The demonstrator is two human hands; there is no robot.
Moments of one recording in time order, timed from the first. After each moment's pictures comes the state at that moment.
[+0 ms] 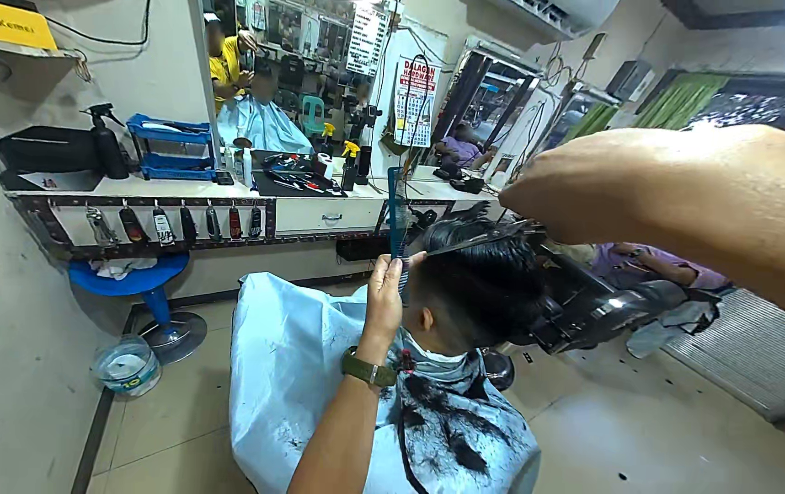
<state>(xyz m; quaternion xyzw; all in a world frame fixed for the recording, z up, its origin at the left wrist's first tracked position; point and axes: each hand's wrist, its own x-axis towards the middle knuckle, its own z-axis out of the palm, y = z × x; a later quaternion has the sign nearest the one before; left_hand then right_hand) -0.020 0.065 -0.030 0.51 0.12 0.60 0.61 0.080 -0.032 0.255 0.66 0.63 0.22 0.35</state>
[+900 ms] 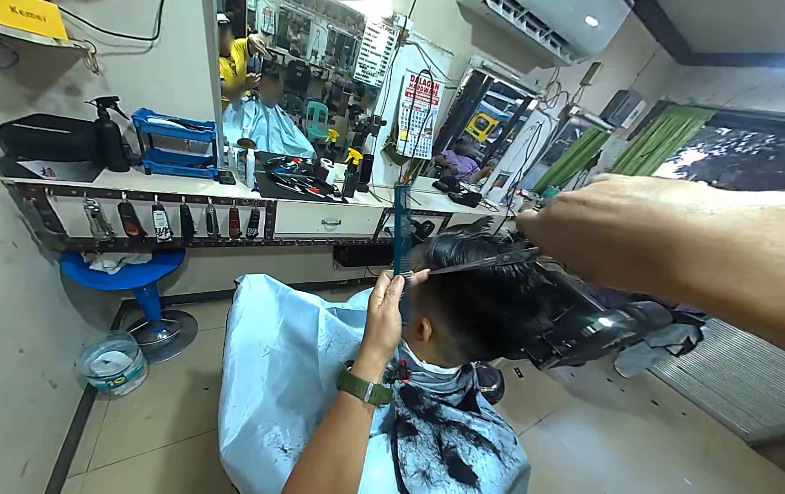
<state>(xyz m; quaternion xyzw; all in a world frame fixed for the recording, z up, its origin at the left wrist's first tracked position) -0.025 0.053 -0.031 0.49 0.10 0.59 0.63 0.033 -0.064 0.247 0.69 0.58 0.22 0.37</state>
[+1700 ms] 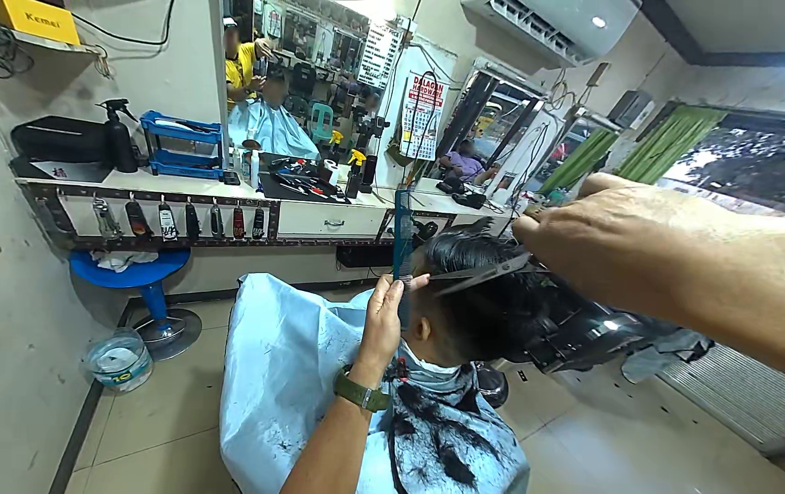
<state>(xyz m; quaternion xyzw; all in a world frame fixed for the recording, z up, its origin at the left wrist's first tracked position) -0.030 0.043 -0.034 0.50 0.10 0.60 0.62 0.041 -0.079 0.239 0.63 0.62 0.27 0.37</state>
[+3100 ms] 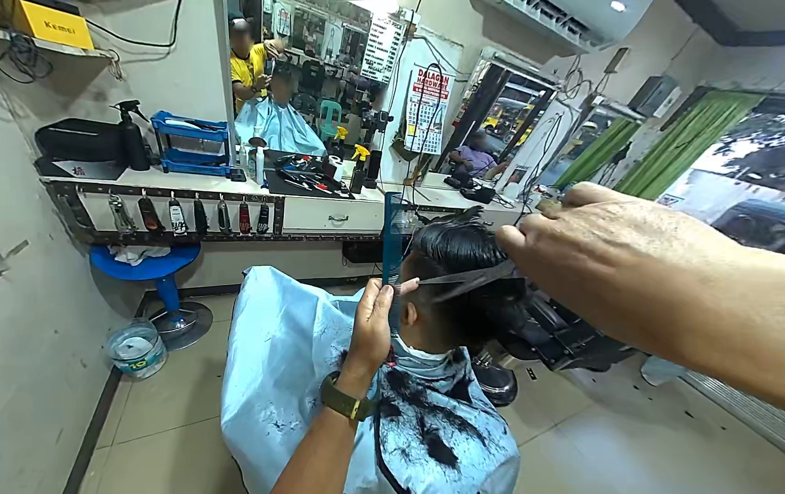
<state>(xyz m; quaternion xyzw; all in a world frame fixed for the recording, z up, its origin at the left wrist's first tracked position) -0.038 0.009 -0.038 0.53 0.13 0.61 0.57 0.062 -0.115 0.217 0.58 0.68 0.33 0.32</state>
